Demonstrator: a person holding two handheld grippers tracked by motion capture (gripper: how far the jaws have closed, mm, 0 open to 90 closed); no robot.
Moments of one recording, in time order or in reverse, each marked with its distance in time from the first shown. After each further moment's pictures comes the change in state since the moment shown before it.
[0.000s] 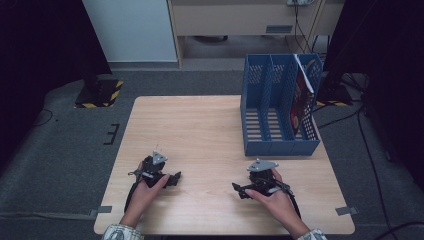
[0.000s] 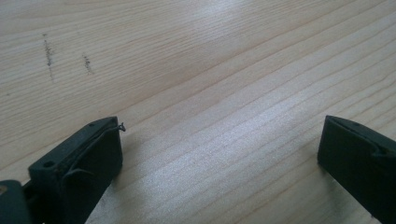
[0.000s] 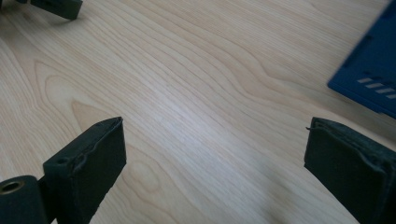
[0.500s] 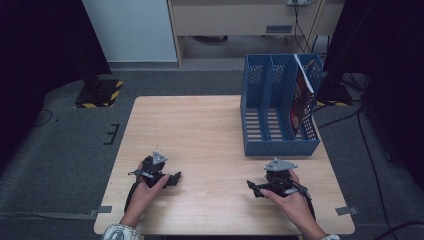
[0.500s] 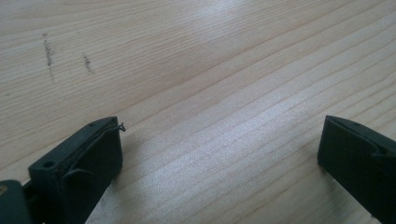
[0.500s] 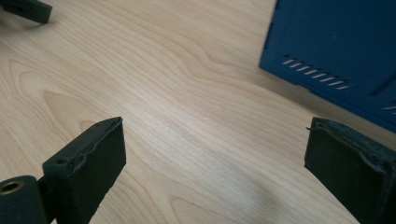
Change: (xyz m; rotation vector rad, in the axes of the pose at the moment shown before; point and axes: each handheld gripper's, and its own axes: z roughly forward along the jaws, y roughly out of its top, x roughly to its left) left arm 0.000 0.000 0.000 0.000 0.000 0.000; right arm -0.025 -0.014 -0.036 -0.020 -0.068 0.037
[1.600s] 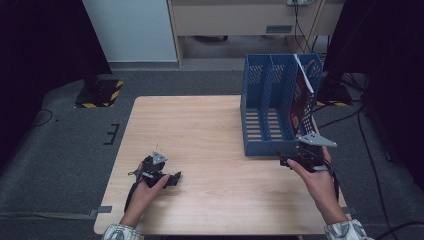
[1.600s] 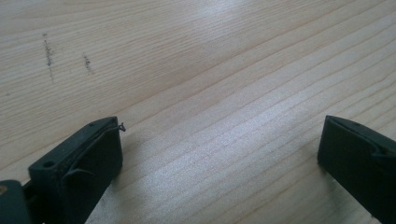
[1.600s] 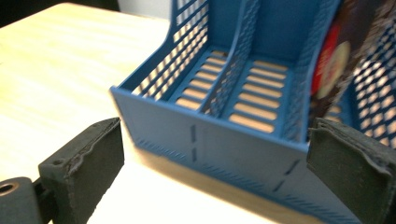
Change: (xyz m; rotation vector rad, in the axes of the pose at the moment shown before) left arm 0.000 0.000 0.000 0.000 0.000 -0.001; right arm -0.074 0.041 -0.056 -0.185 -0.235 0.120
